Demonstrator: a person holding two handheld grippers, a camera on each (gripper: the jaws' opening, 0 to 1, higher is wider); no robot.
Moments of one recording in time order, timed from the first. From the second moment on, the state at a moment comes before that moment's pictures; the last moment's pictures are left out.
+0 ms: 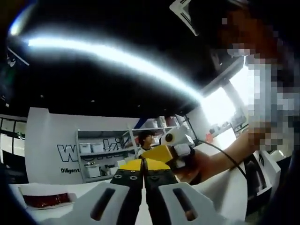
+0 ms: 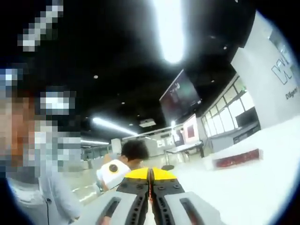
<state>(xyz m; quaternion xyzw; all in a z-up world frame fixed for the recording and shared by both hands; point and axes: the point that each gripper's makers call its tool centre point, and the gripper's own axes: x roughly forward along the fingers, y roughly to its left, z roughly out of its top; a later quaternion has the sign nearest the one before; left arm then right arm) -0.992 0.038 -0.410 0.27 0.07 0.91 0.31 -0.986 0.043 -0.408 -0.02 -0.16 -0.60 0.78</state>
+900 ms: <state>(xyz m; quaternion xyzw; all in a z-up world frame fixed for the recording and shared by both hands) -0.996 0.038 -0.413 0.27 0.21 0.91 0.21 -0.993 0.040 -0.414 0.00 -0.17 -0.62 0.77</state>
